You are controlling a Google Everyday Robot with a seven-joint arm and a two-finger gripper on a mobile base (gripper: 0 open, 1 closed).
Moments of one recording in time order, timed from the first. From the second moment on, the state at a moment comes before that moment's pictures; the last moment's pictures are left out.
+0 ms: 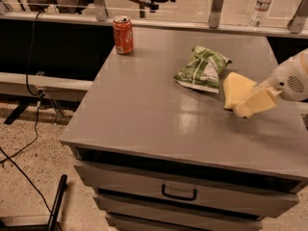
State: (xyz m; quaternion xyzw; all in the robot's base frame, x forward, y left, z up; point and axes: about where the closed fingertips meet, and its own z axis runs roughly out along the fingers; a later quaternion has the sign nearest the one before) arm 0.501 -0.239 0.876 -0.37 0.89 0.12 0.24
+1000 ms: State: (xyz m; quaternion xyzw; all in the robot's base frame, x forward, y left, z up) arm 0.581 -0.202 0.863 -0.35 0.87 0.19 0.28
